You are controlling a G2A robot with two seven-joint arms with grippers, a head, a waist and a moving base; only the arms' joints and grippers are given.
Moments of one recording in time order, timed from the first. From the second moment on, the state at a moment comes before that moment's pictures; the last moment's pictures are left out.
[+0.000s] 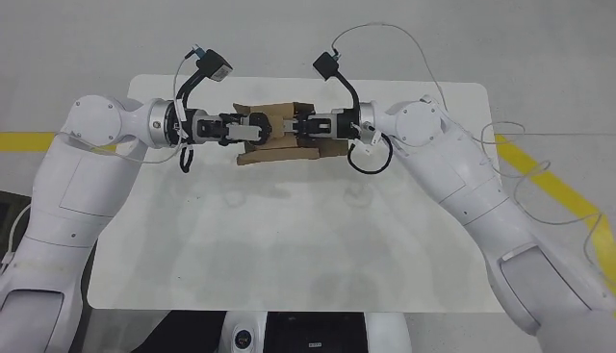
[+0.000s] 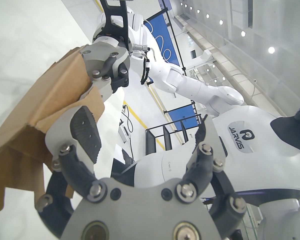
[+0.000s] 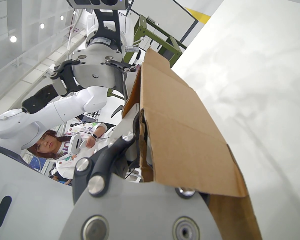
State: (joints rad) left arm 0.70 -0.93 -1.12 -1.41 -0.59 -0.37 -1.35; right arm -0.45 -1.32 0.70 -1.06 0.35 -0.54 0.95
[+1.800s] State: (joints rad) left arm 0.69 -0.94 -1.14 -1.34 -0.58 -0.31 -1.35; right arm -0.49 -1.37 0.71 -1.01 0.42 -0.55 1.15
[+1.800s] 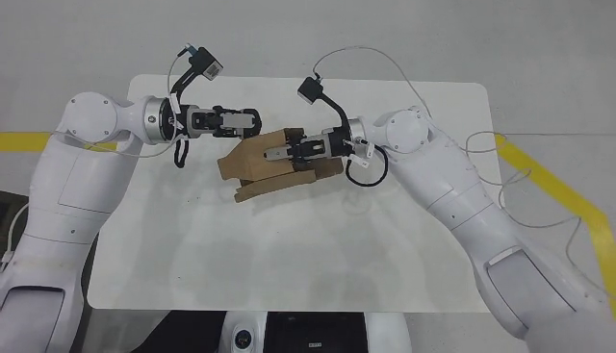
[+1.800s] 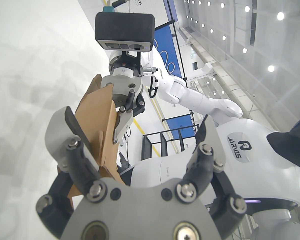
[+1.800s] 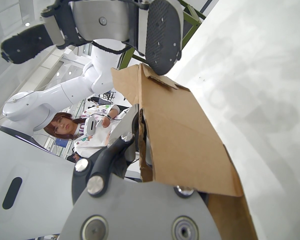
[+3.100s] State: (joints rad) left arm 0.72 -0.93 -1.15 -1.39 -0.55 -0.31 -1.35; right arm -0.60 -1.33 0.92 -1.08 0.24 -0.60 0.82
